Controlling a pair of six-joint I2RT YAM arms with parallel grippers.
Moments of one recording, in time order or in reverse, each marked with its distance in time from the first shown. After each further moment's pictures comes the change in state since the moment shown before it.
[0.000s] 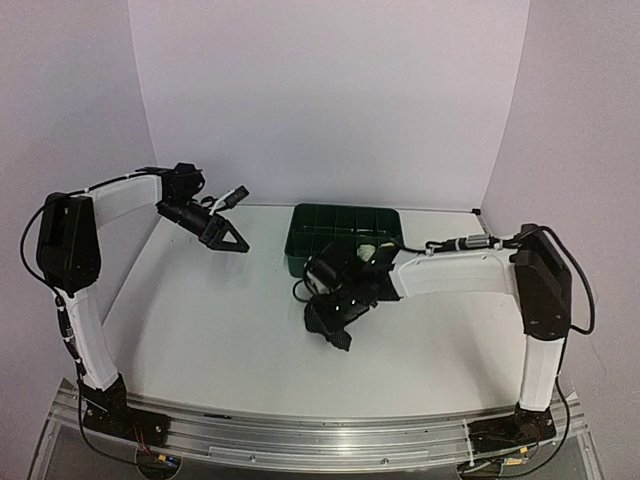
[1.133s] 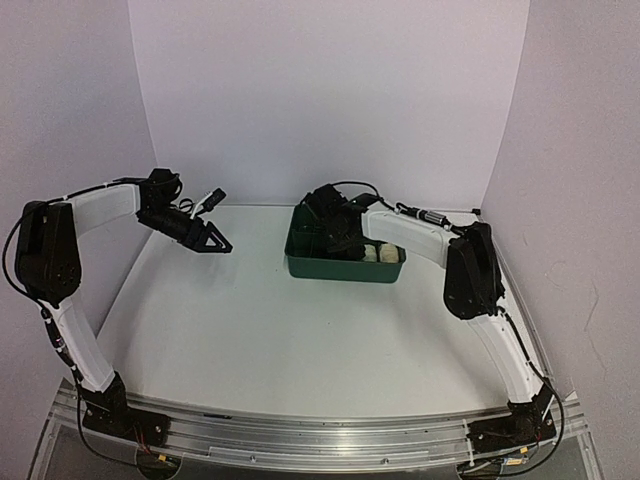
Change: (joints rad) left arm 0.085 -0.133 -0.192 0.137 -0.056 -0.138; right arm -0.229 0.520 0.839 -0.244 0.535 -0.025
